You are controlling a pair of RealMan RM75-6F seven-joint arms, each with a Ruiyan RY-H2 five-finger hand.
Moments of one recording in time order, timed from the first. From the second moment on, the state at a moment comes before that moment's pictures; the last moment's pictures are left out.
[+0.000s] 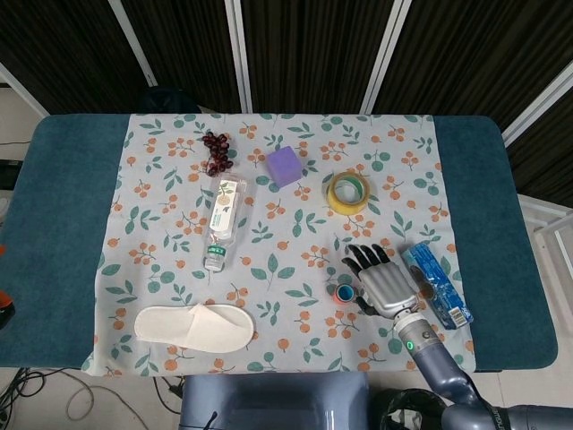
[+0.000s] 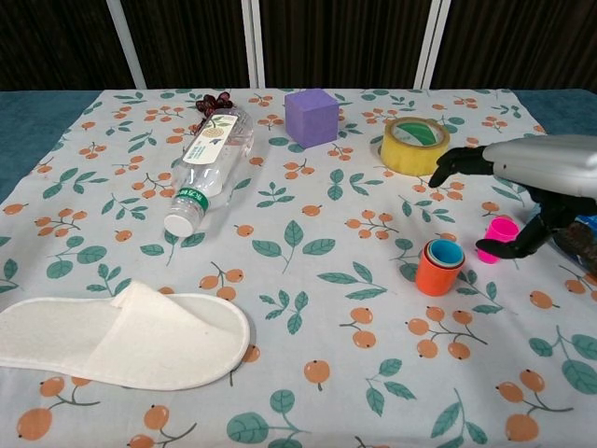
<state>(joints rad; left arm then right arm) -0.01 -1.13 -0.12 -1.66 1.42 1.60 -0.03 0.63 -1.29 0.09 -1.94 -0.97 1.09 -0.62</state>
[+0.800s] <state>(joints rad) -0.01 -1.13 -0.11 -1.66 1.42 1.60 -0.02 0.62 -1.31 0.08 -1.73 -0.91 1.03 -0.48</state>
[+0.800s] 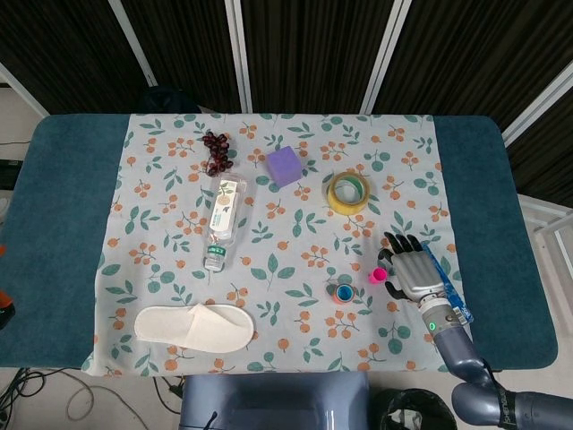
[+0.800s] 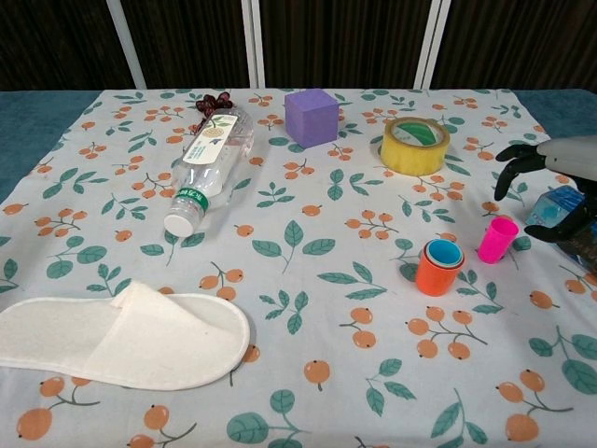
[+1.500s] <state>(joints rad) -0.01 -1.14 -0.12 -1.66 1.42 1.60 -0.01 0.61 -1.37 0.08 -1.65 -0.93 1.03 -0.46</state>
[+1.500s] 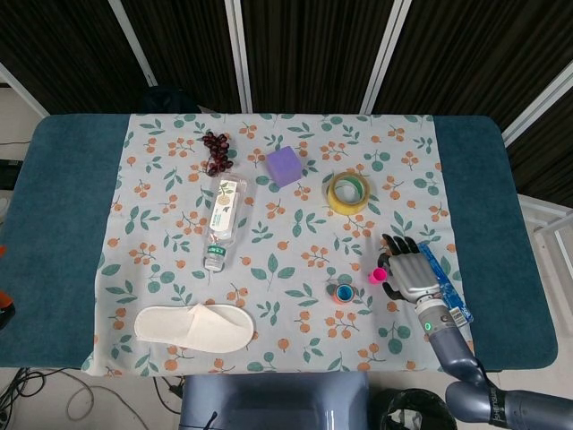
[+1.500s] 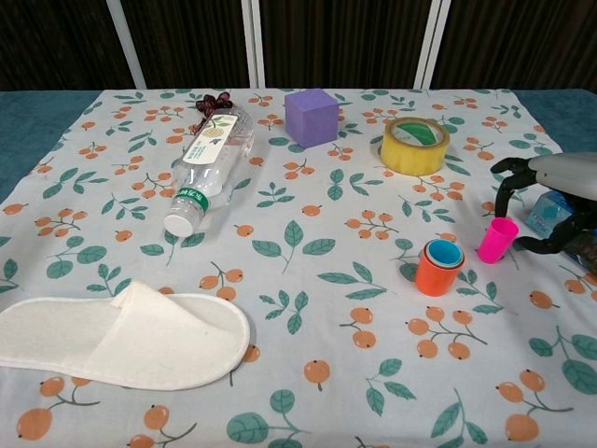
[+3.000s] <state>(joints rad) -0.01 -1.14 -0.12 -1.66 1.42 1.60 -0.01 0.59 -1.24 0.09 -1.99 -1.12 1.12 -0.52</state>
